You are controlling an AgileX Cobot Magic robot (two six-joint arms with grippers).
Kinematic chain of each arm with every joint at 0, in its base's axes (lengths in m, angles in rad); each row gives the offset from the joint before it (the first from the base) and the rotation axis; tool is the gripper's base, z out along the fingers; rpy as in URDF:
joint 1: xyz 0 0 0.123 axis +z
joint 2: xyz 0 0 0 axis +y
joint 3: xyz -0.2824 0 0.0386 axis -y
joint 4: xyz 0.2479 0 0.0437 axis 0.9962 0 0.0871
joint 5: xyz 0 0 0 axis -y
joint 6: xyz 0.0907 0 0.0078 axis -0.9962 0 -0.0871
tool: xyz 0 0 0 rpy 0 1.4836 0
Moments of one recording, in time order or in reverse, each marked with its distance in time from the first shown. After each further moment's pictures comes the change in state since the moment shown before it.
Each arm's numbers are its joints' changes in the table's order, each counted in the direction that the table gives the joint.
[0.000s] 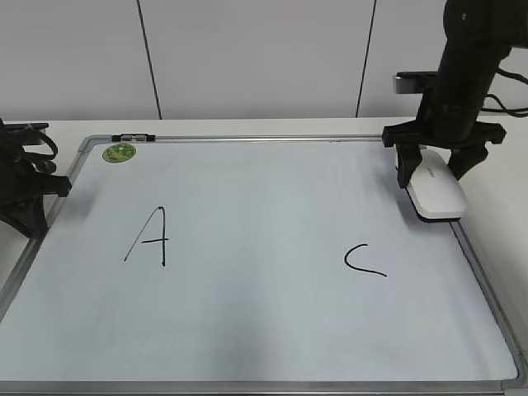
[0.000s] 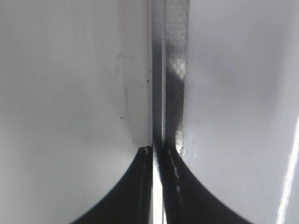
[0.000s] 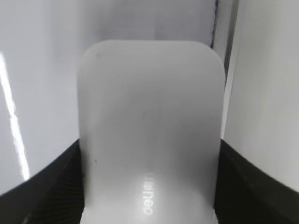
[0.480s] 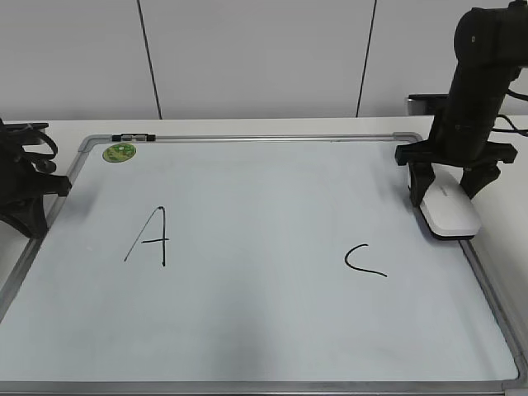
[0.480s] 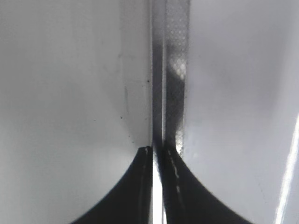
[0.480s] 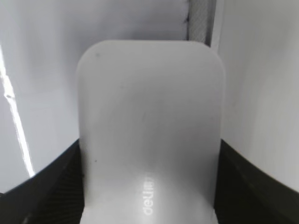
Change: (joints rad) left arm 0.000 0.000 0.001 -0.005 -0.002 0.000; right arm -0.056 0.022 -0.063 0.008 0.002 0.035
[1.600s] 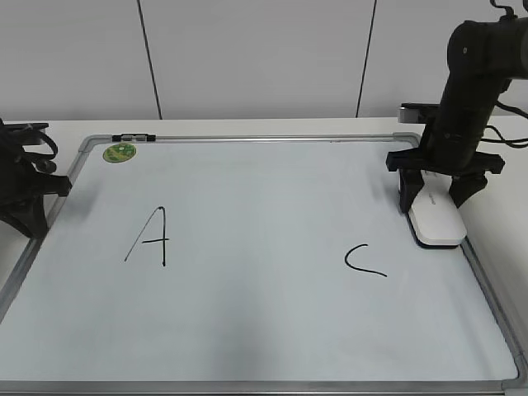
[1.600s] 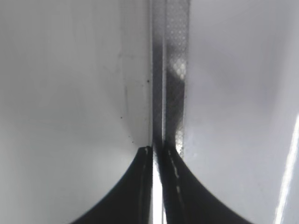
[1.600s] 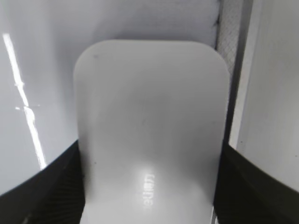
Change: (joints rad) left arm 0.000 0.000 0.000 -0.004 0.000 0.000; right arm -0.002 0.046 0.004 0.044 0.026 0.004
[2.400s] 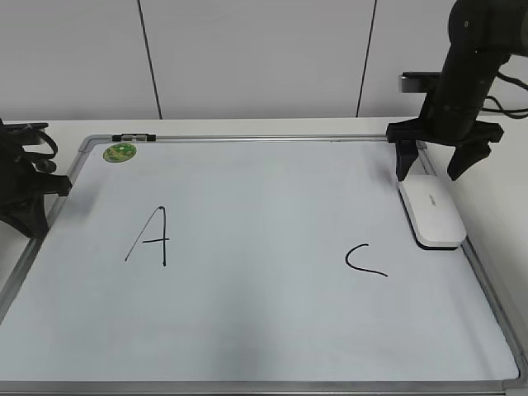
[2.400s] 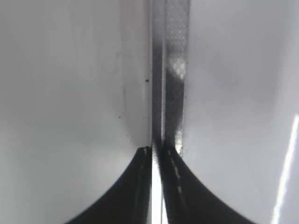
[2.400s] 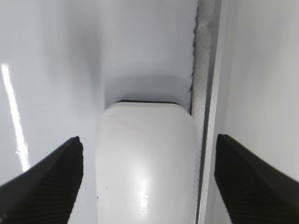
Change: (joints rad) left arm 0.000 -0.002 0.000 -0.012 0.000 0.000; right arm 0.000 0.020 0.151 -0.038 -0.019 -0.009
